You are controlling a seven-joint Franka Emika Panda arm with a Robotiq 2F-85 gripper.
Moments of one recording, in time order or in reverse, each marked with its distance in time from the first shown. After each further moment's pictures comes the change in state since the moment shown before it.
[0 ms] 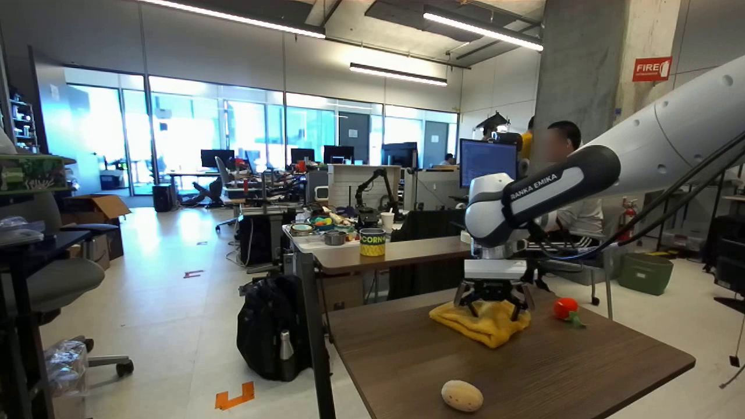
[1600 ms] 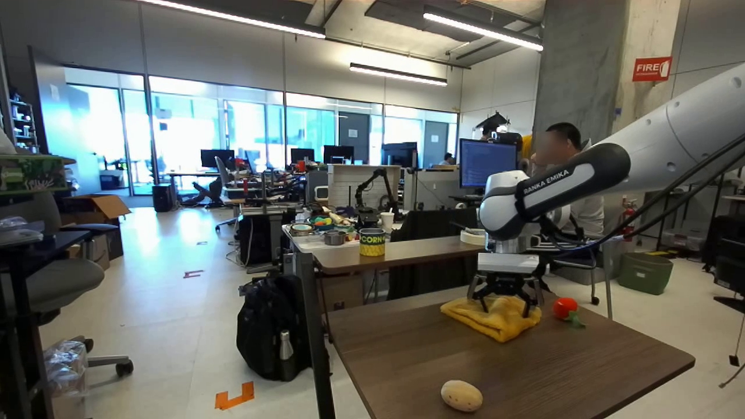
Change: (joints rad) arm -0.061 0.000 0.021 0.014 0.005 -0.001 -0.014
